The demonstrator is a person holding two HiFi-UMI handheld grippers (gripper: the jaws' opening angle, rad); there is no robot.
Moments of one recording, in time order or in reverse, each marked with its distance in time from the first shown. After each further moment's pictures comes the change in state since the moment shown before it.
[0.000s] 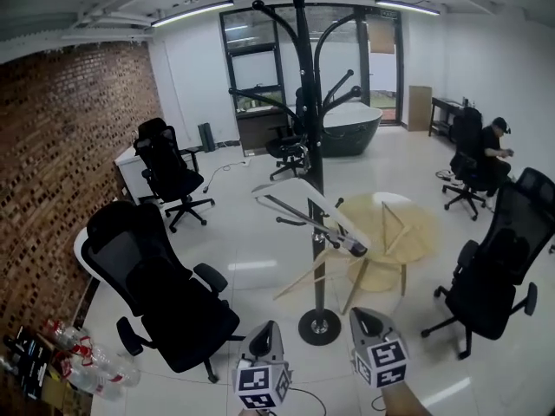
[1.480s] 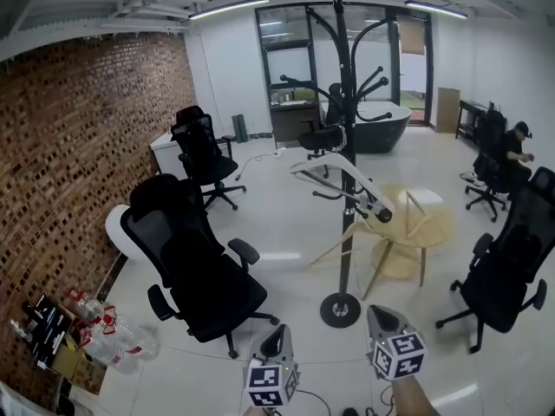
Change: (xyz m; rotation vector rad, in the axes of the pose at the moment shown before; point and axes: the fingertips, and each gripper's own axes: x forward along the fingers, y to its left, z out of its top) left arm -0.209 0.006 -0.052 -0.012 0.071 0.060; right arm -0.135 0.110 -0.037 0.127 0.023 0.066
